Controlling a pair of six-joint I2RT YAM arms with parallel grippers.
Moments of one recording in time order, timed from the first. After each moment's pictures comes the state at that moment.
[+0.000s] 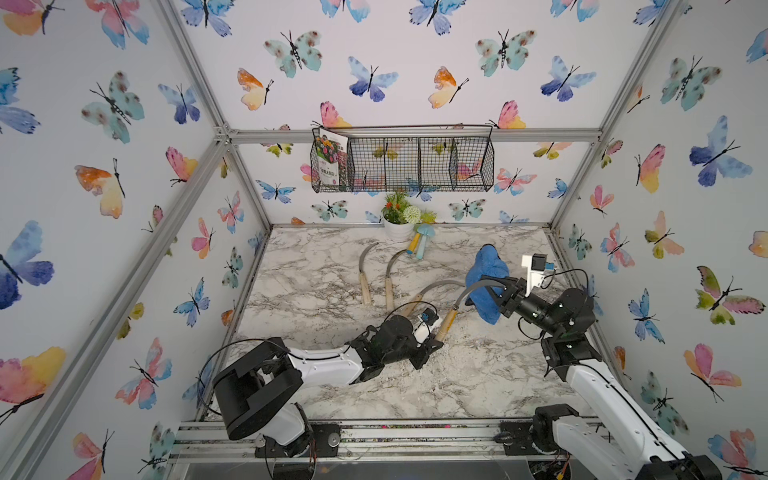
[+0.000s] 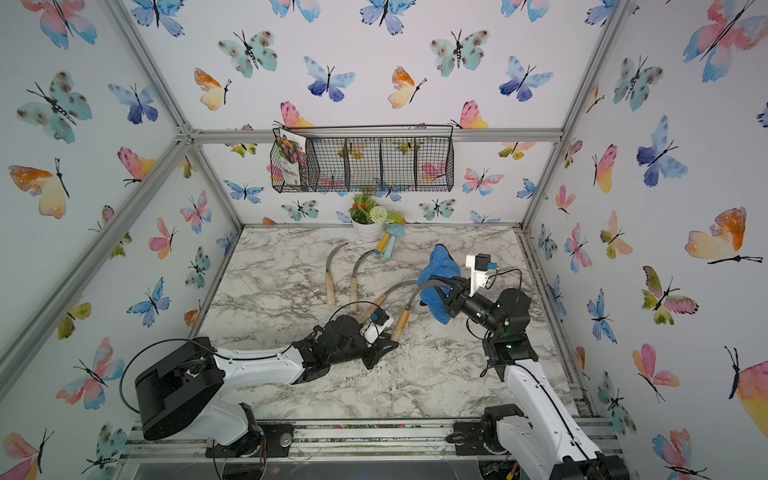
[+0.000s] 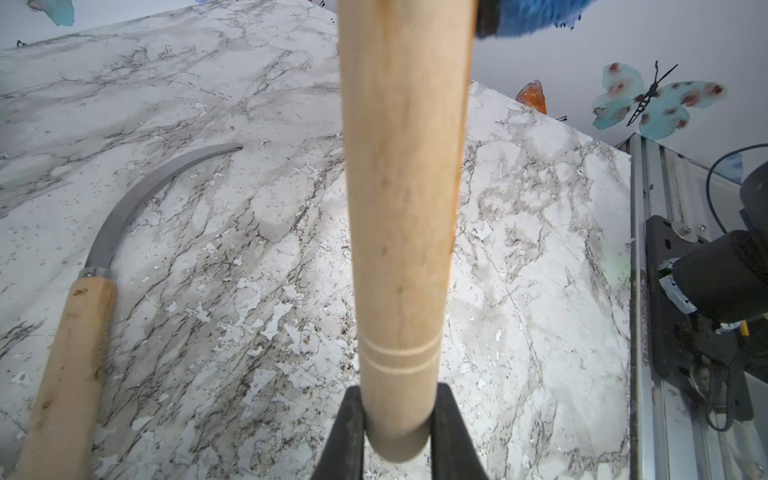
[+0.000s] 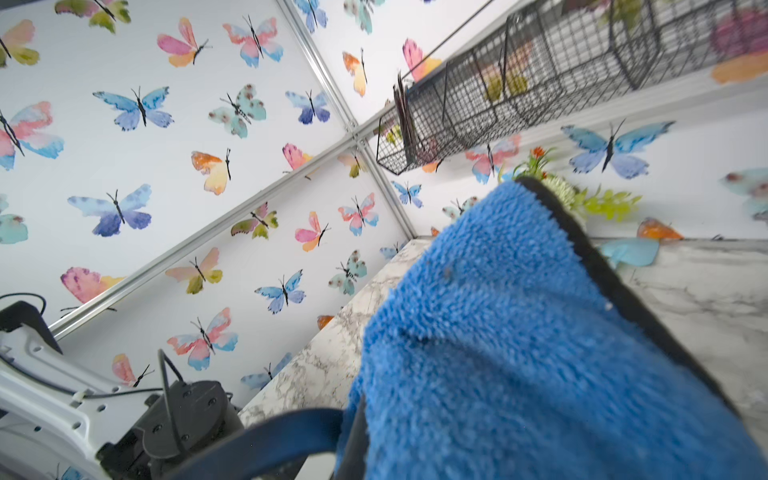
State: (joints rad) left arm -1.00 1.50 0.61 0.41 0.15 -0.12; right arm 0.13 0.87 0.53 0.47 -0.77 0.57
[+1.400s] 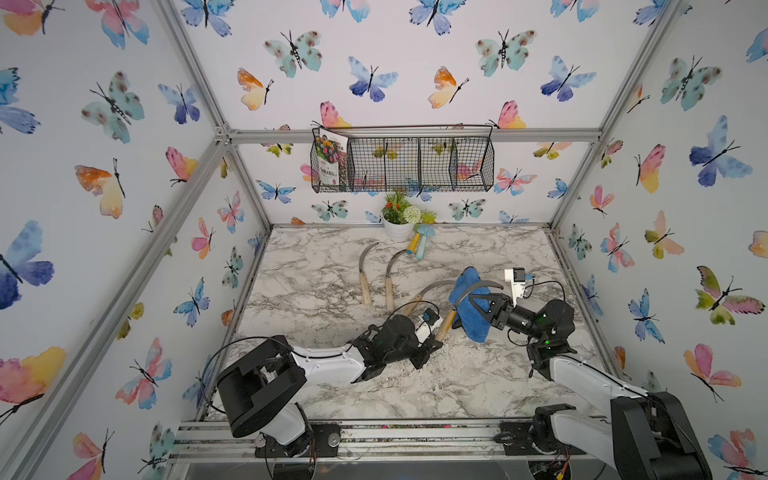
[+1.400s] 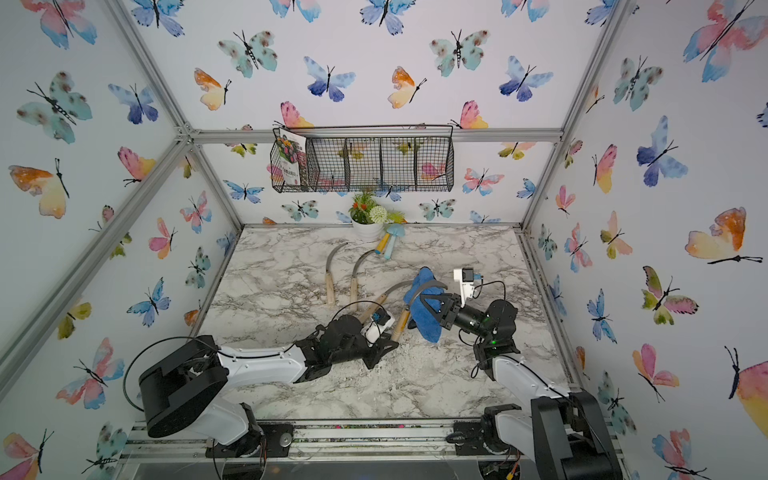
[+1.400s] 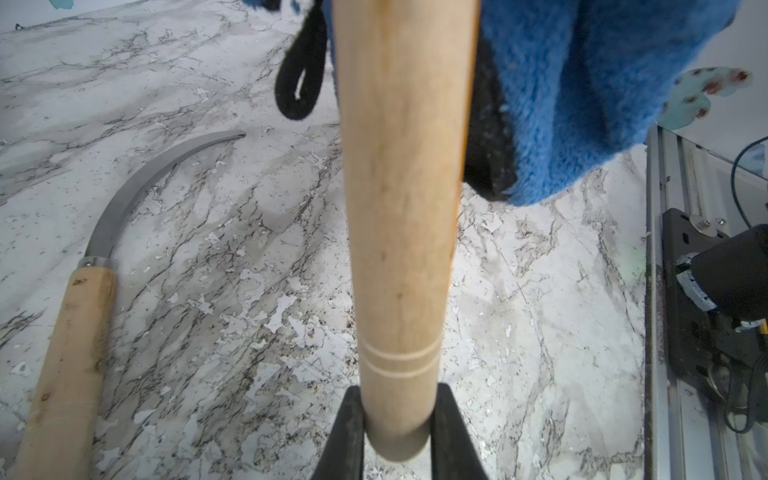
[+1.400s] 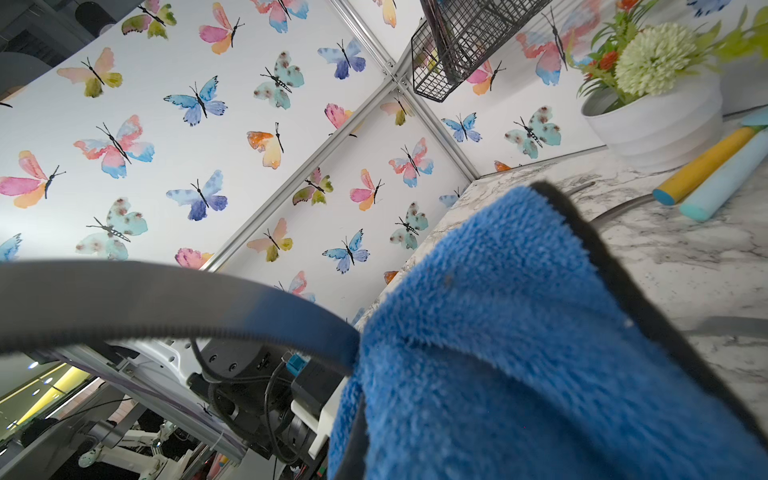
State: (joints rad) left arm -1.00 1.52 0.63 0.39 0.14 -0.12; right arm 0.18 1.15 0.33 0.95 -0.96 0.84
